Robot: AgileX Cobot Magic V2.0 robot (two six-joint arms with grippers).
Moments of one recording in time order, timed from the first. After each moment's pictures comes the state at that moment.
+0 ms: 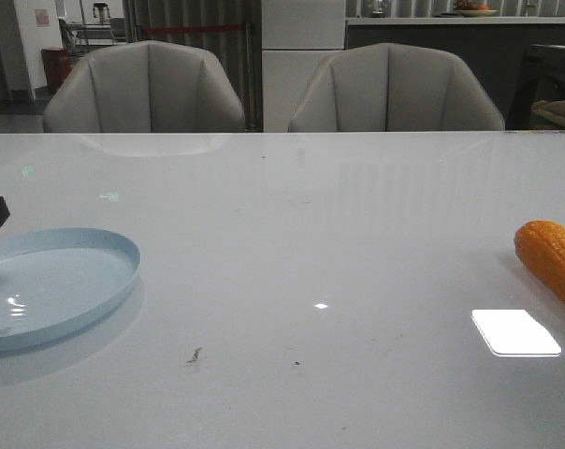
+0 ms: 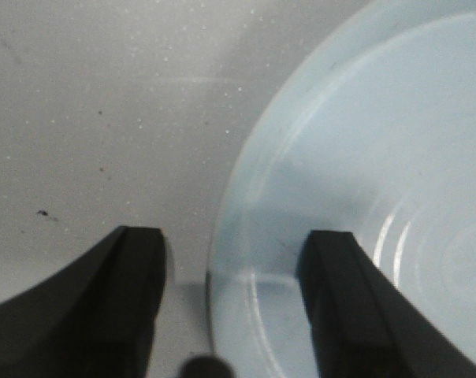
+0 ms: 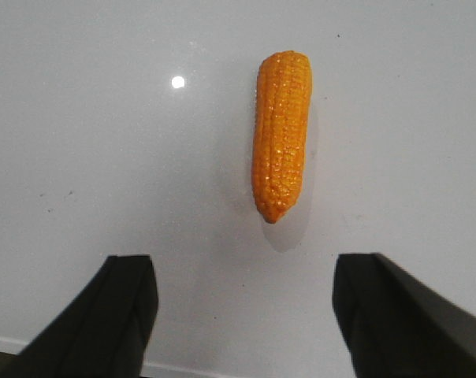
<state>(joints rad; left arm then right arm) -0.03 1.86 -1.10 -0.07 0.68 0.03 0.04 0.88 -0.68 0.12 0.70 -0.09</state>
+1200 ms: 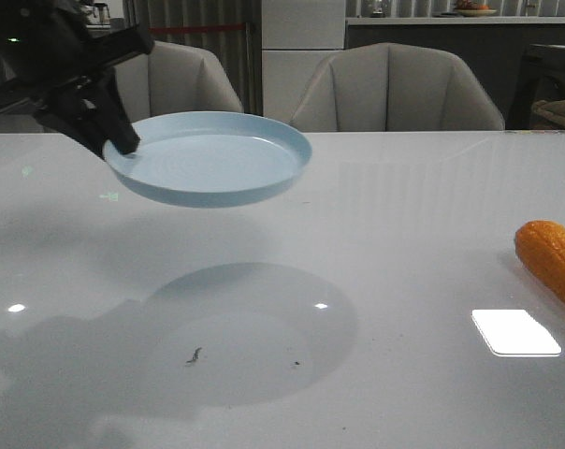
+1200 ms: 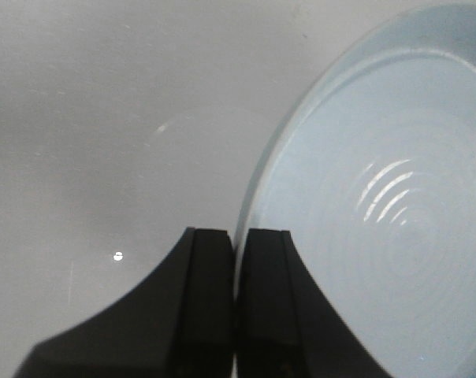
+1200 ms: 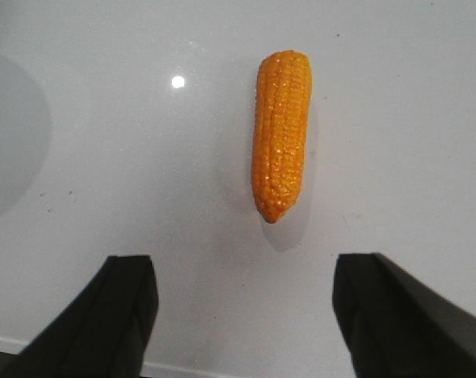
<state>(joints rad) -0.25 1.86 -1.51 -0.43 0.93 0.06 0.04 0.88 -0.68 0.12 0.70 -0.09</state>
